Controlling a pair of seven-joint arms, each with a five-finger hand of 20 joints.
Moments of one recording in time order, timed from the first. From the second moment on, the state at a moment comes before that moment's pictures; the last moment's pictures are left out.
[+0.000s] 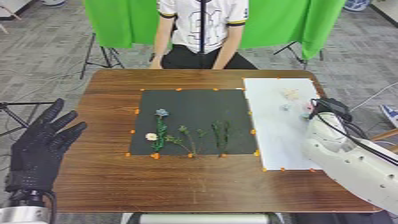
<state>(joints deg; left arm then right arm) 153.4 -41.0 -107.0 -137.3 26.4 25.3 34.4 -59.9 -36.5 36.2 -92.9 -113.9 2.0 67.2</state>
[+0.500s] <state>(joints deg) 153.5 -40.8 -106.9 -137.2 26.2 25.4 34.6 -63.0 -35.9 39.8 -99.6 -112.7 -1.2 64.8</state>
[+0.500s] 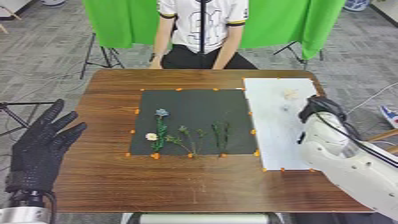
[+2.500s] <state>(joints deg) 147.6 -48.1 -109.2 -137.7 32.5 23.2 27.1 -26.0 -60.2 -8.0 -100.2 -118.3 12.1 47.9</state>
